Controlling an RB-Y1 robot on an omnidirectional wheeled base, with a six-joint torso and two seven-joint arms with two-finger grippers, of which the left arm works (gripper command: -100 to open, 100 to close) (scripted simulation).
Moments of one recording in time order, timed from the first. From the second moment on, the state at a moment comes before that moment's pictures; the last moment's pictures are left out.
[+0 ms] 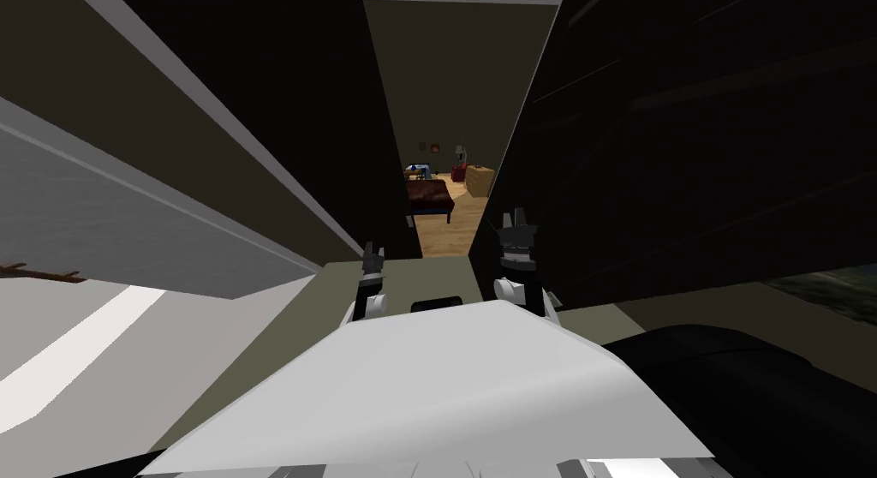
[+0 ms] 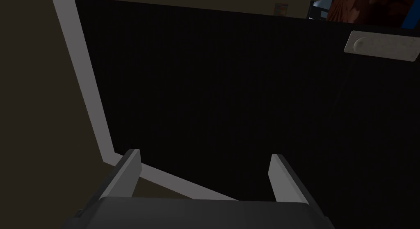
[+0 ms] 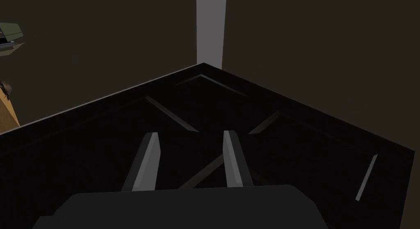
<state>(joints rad) 0.30 0.11 0.01 -1.64 0.07 -0.60 0.12</state>
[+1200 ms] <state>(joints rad) 0.20 0.15 0.01 -1.33 0.08 -0.67 0.13</state>
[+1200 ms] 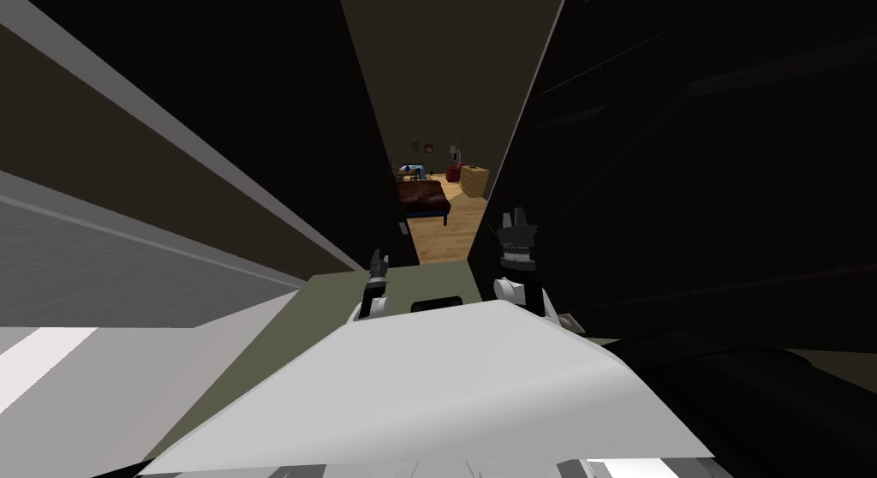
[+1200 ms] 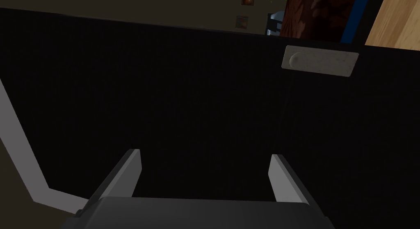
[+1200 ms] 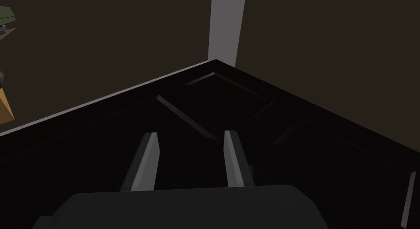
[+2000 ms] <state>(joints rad) 0.14 0.17 0.00 -1.14 0.08 -0.71 0.13</state>
